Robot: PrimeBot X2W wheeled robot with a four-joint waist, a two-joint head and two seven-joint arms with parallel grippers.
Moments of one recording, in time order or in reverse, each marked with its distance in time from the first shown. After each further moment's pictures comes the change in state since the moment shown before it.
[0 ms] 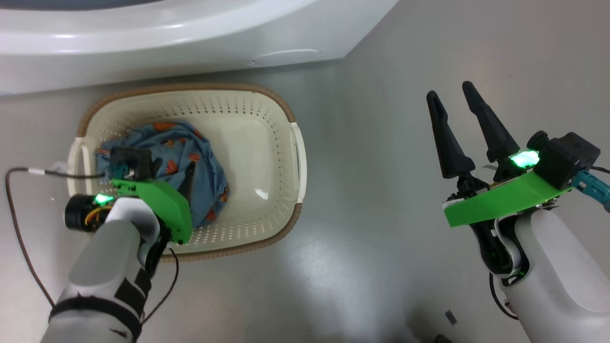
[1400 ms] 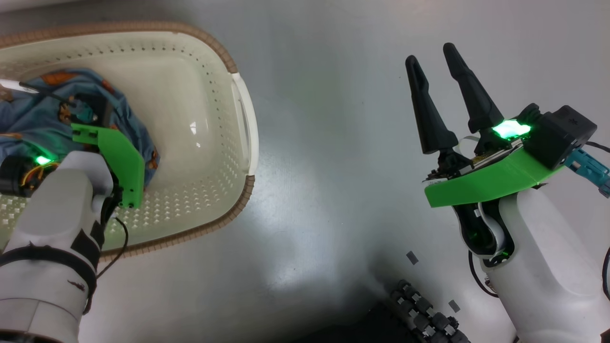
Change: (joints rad) left arm -0.256 0.083 -0.126 0.196 0.030 0.098 0.316; right arm -0.091 0.056 0.024 -0.047 -0.009 0.000 0.000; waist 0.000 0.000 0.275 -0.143
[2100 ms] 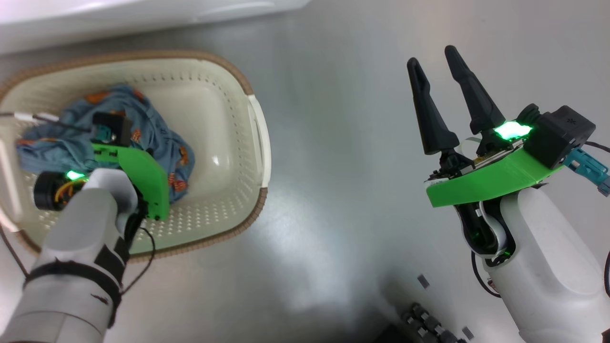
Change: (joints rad) left arm 0.059 -0.055 0.016 0.004 -0.067 -0.049 -0.163; right arm -0.002 -0.007 0.001 0.019 -0.002 0.000 0.000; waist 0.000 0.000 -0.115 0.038
